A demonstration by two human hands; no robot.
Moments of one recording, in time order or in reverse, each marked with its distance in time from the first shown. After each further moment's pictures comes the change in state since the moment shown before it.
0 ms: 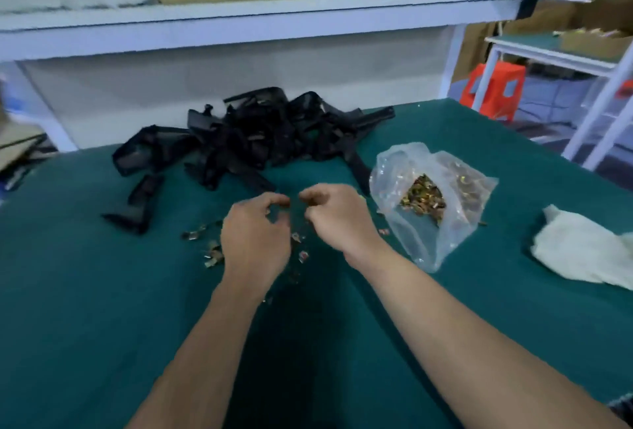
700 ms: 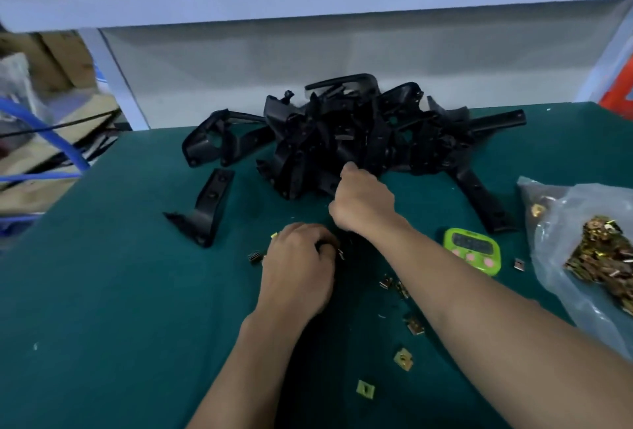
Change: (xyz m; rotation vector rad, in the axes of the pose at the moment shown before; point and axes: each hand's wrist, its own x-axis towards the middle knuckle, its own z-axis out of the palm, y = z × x) left_hand 0.067 -0.090 -0.008 0.163 -0.104 0.092; right_hand 0.159 -0.014 0.123 -0.778 -0.087 0.042
